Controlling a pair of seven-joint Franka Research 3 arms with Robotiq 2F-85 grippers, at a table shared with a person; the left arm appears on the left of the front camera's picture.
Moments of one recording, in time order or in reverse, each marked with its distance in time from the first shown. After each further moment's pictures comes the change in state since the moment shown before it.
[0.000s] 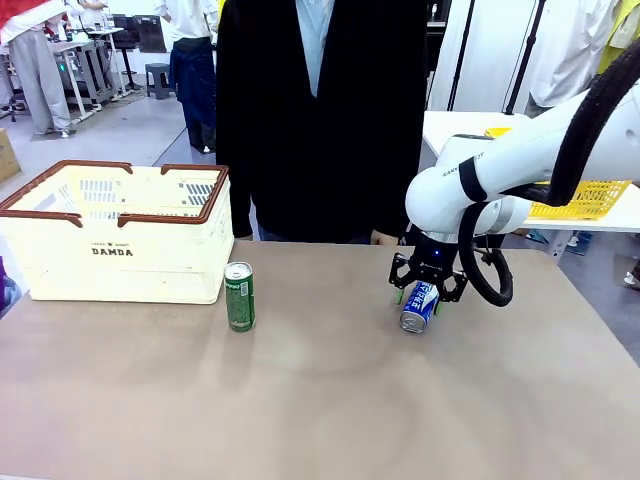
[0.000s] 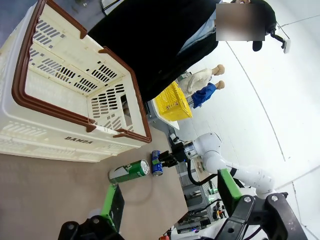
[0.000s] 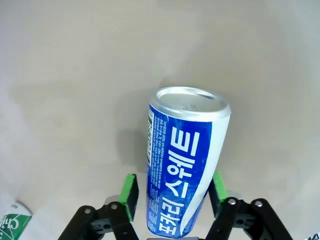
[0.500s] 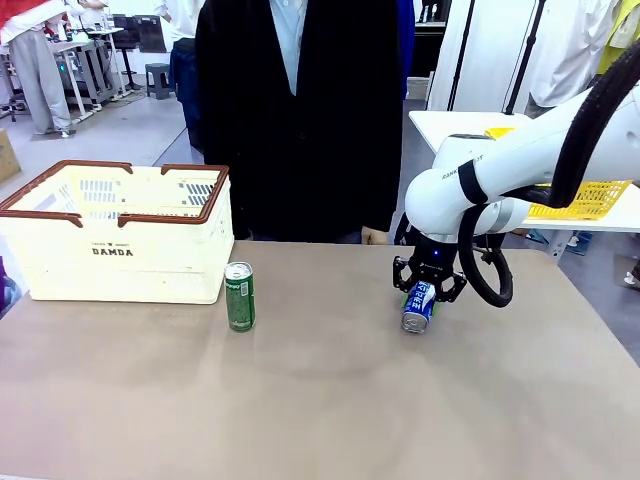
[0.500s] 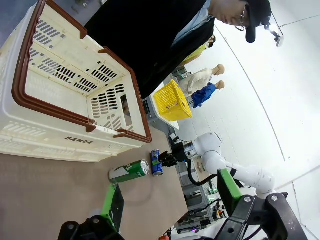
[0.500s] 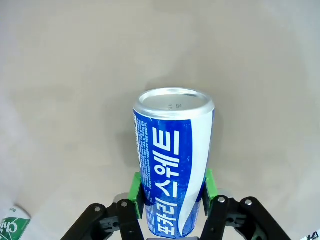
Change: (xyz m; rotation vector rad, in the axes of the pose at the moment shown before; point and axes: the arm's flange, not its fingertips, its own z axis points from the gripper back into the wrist) left arm 0.000 0.000 0.000 0.000 0.000 0.000; right arm -0.001 0.001 0.000 -0.020 -0.010 -0.010
